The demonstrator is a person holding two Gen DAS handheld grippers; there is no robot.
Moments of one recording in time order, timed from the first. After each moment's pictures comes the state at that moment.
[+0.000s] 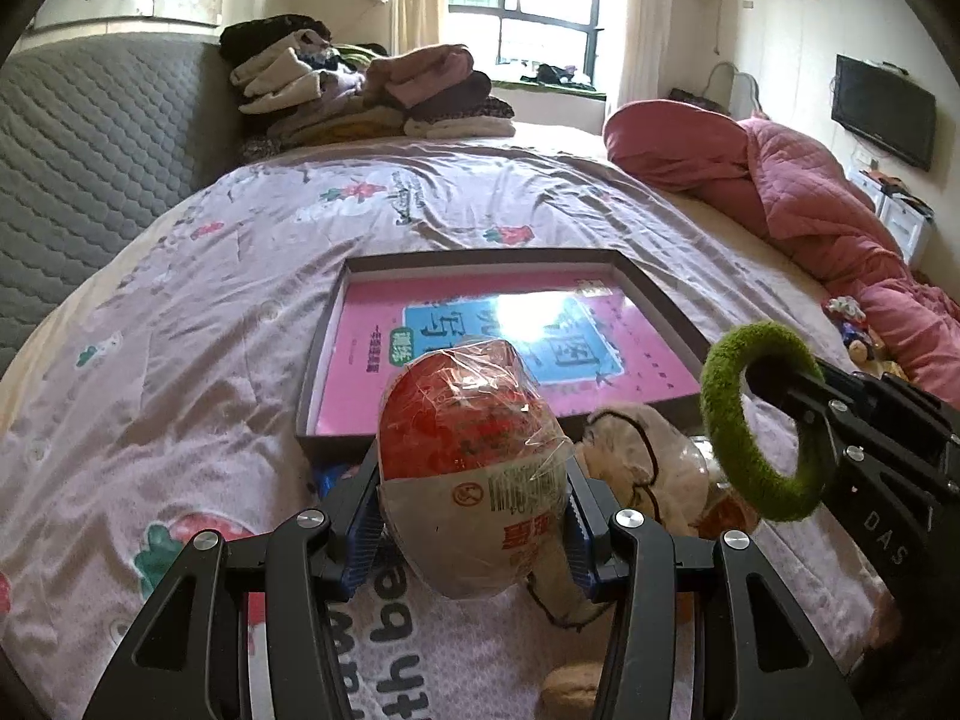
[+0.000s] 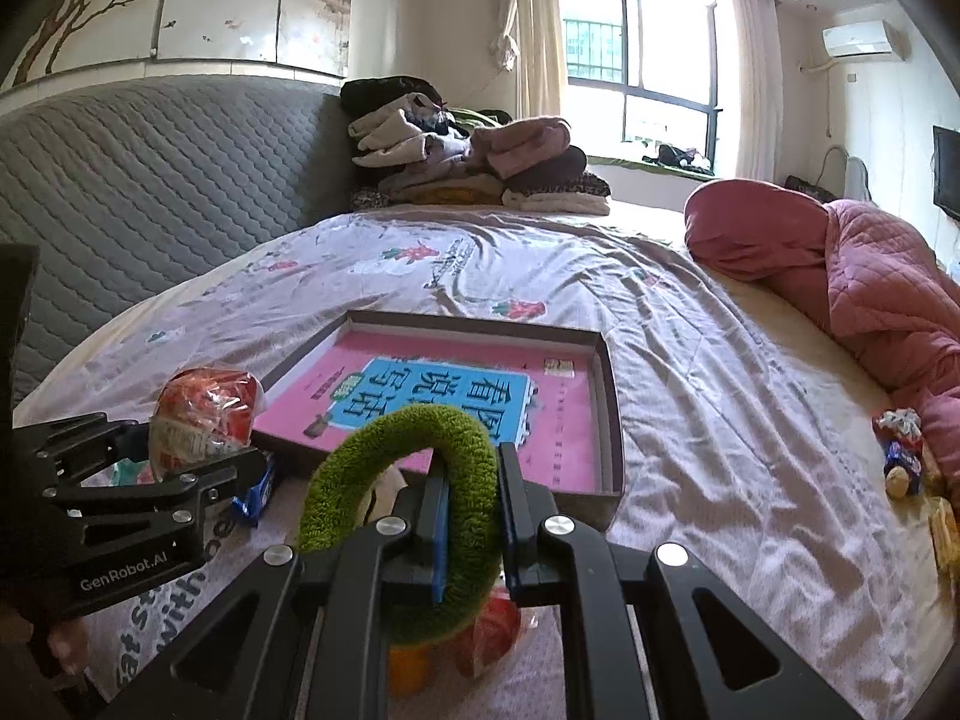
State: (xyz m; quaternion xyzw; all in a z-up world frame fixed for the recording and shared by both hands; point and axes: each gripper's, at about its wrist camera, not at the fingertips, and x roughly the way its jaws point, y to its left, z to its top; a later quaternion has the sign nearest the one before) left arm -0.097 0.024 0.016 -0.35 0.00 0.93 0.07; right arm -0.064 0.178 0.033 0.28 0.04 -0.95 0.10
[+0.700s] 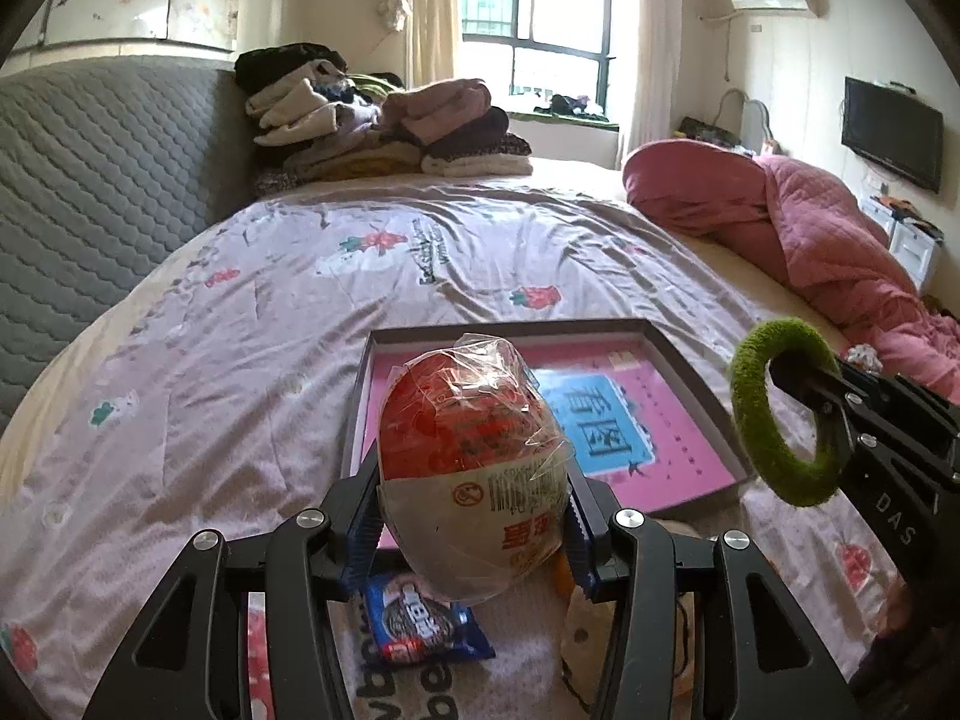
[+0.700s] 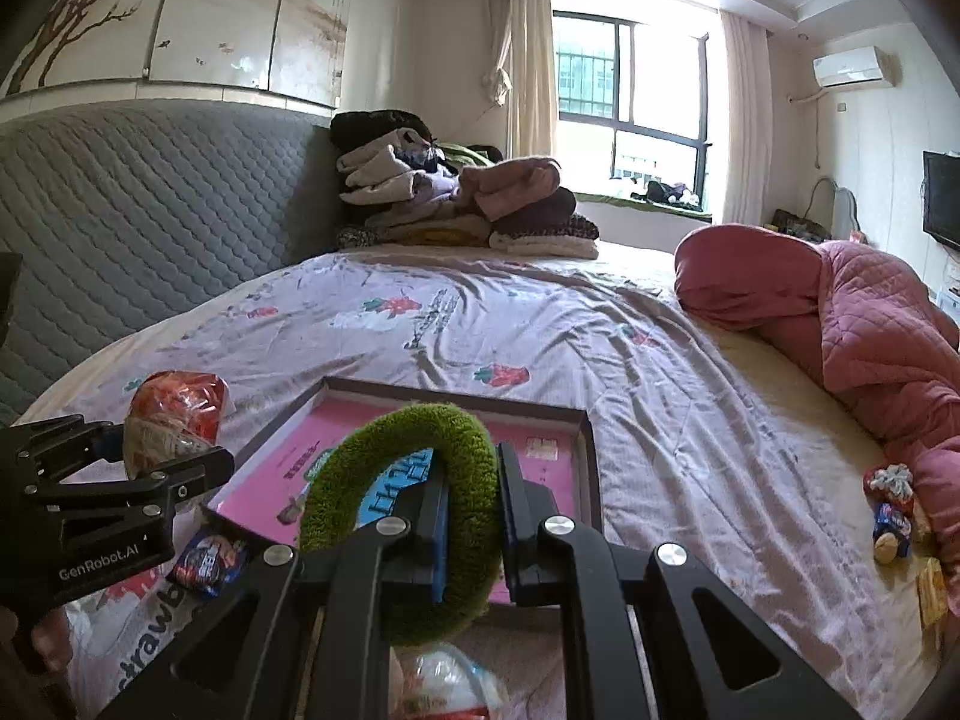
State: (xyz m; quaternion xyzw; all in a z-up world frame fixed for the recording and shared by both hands) left arm -0.135 0.009 0.052 -0.32 0.00 0.95 0.06; right arm -0.103 0.176 0.064 0.24 0.05 -0.97 0.09
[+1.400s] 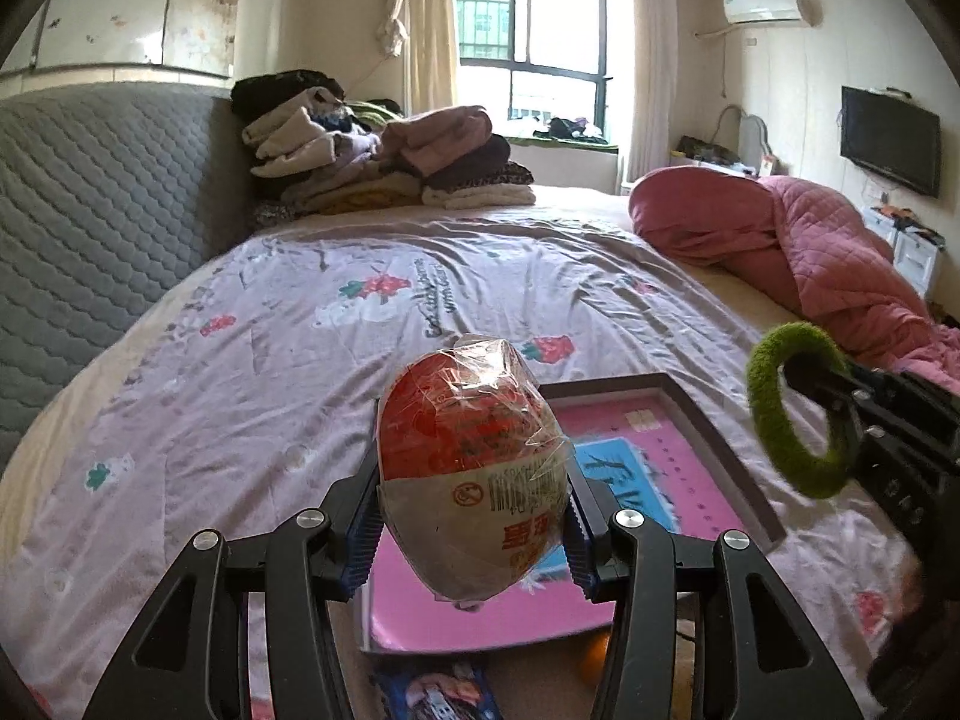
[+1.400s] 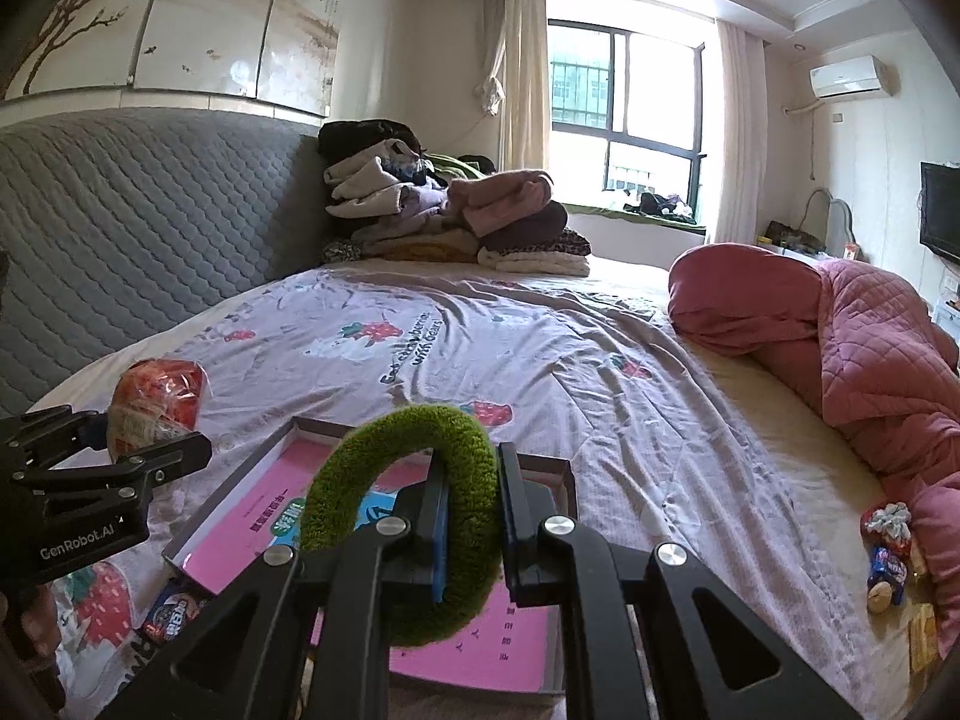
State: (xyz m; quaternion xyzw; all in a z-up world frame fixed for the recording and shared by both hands) left arm -0.181 0.005 0.065 -0.29 0.01 0.96 0.05; right arm -0.150 0.182 0.078 0.23 0.05 -0.97 0.08
